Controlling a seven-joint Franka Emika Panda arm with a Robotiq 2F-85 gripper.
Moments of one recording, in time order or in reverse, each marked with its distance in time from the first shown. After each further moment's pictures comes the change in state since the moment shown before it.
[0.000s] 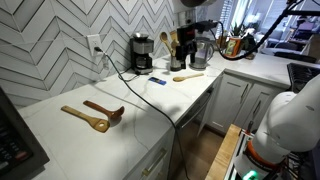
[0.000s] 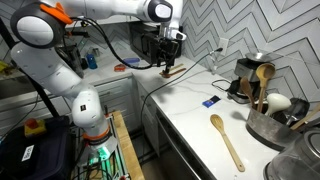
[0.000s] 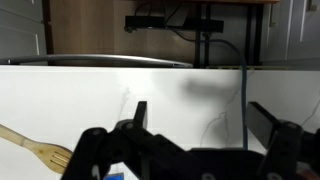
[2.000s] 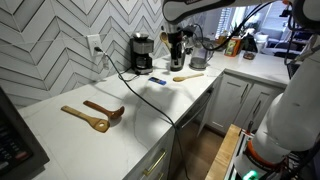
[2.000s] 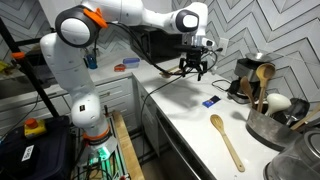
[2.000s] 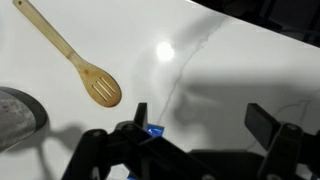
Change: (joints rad) arm -0.037 0.308 -0.091 0.210 -0.180 0.186 -0.422
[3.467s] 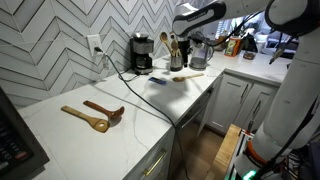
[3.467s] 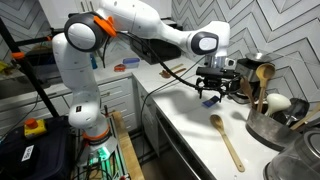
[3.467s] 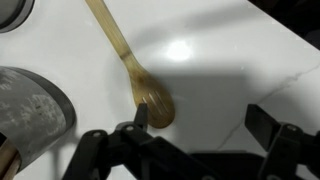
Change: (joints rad) arm -0.127 0.131 -0.106 -0.005 -0.014 0.225 -0.432
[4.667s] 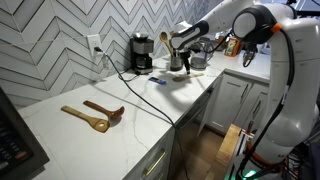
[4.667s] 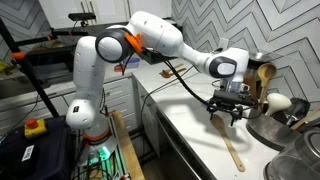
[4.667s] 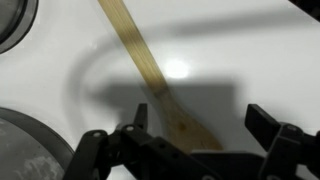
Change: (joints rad) arm -0.097 0.271 -0.018 0.160 -0.018 0.022 -0.104
